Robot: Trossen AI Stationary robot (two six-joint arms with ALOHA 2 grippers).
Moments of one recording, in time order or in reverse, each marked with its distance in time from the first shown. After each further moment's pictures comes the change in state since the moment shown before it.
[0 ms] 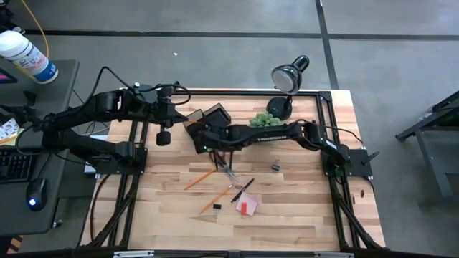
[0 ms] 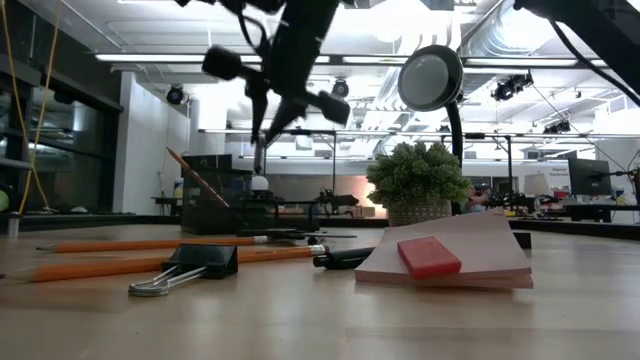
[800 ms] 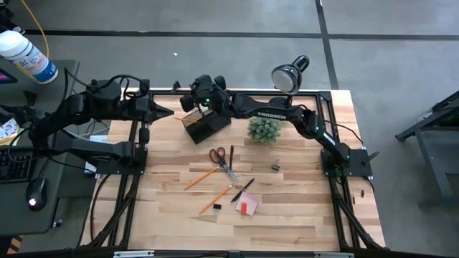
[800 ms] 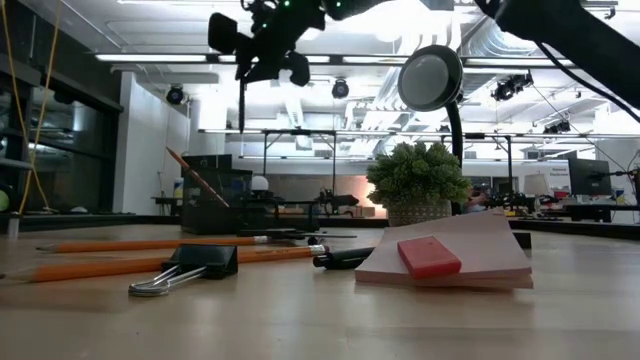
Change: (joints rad) left arm 0.000 -0.184 0.000 0.092 0.035 -0.010; right arm -0.206 0.038 0.163 0.632 0.128 -0.793
